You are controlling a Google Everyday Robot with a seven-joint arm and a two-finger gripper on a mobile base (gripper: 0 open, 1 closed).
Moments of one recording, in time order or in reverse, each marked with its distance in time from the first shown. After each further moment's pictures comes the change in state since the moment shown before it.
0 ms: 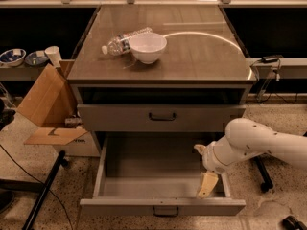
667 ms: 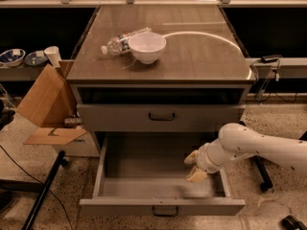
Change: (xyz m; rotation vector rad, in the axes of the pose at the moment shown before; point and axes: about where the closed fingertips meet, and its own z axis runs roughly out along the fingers) arm 0.002 -0.026 0.047 0.018 -0.057 -0.022
